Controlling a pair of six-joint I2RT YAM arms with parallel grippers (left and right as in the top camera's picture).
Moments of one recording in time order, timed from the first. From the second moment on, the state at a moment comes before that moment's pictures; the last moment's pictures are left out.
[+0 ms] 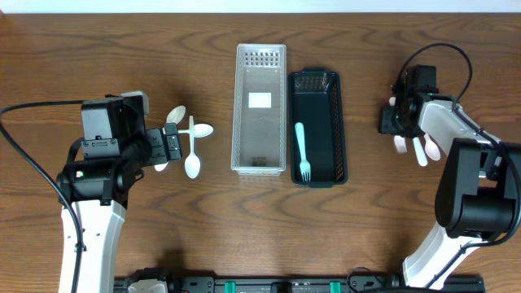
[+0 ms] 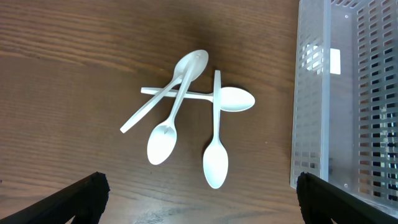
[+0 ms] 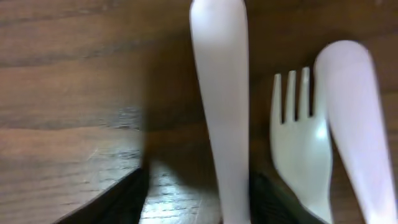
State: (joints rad) left arm 0.06 1.12 1.05 -0.87 0.09 -0.09; right arm -0.09 1.96 1.20 -0.52 0.01 0.04
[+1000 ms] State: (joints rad) left arm 0.06 1.12 1.05 -0.87 0.09 -0.09; right arm 0.07 1.58 1.23 -0.65 -0.01 0.13
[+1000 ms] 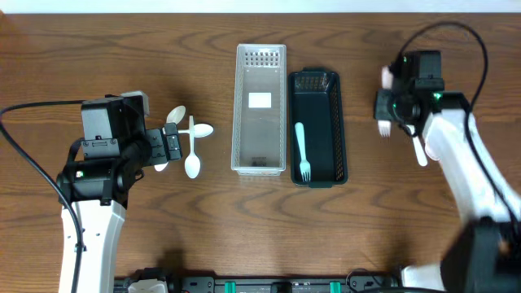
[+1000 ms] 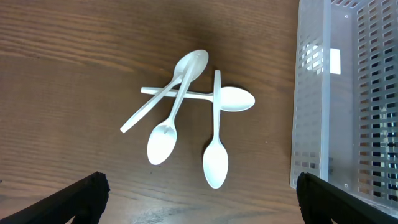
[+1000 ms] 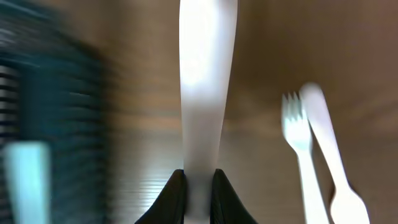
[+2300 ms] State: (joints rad) left arm 0.06 1.12 1.05 -0.87 0.09 -0.09; right arm 0.00 1.43 1.25 -0.70 0.11 0.14
